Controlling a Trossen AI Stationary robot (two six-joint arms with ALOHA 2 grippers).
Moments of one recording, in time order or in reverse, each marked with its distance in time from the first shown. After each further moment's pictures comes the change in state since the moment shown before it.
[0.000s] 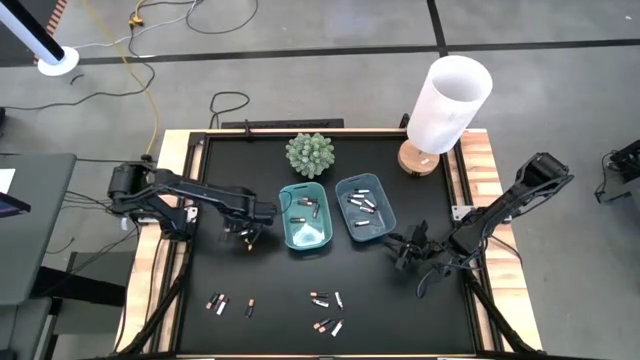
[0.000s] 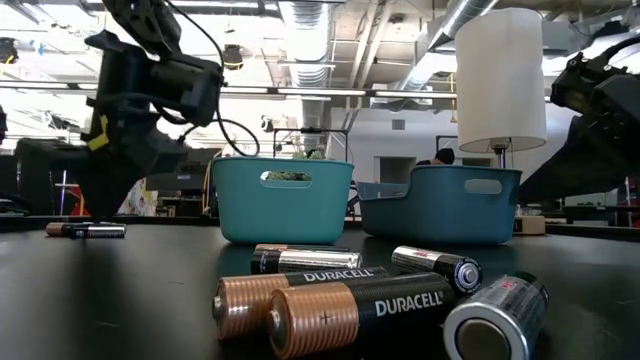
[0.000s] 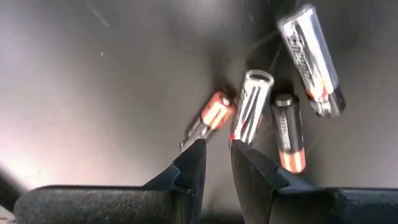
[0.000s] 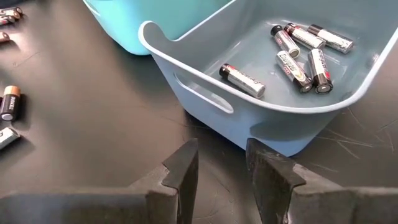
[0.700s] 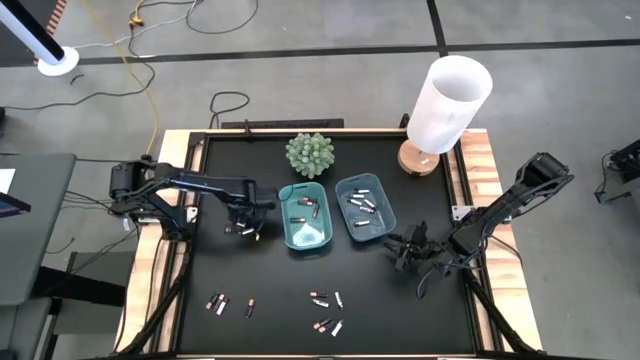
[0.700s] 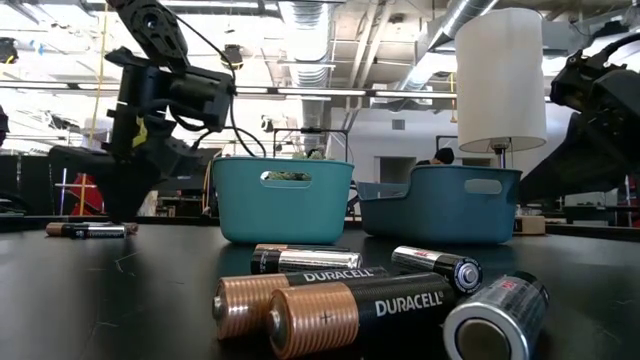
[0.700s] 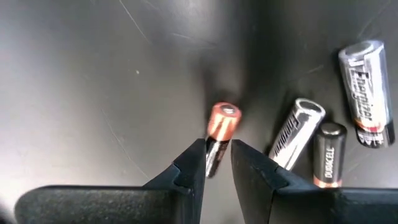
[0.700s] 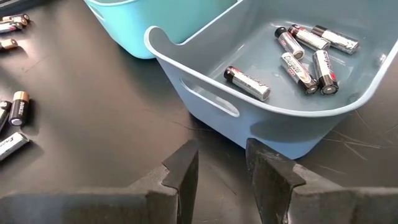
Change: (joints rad) left arm 0.148 0.008 -0.002 0.092 0.043 0.109; right arm 0.001 0.000 0.000 0.022 -0.001 0.000
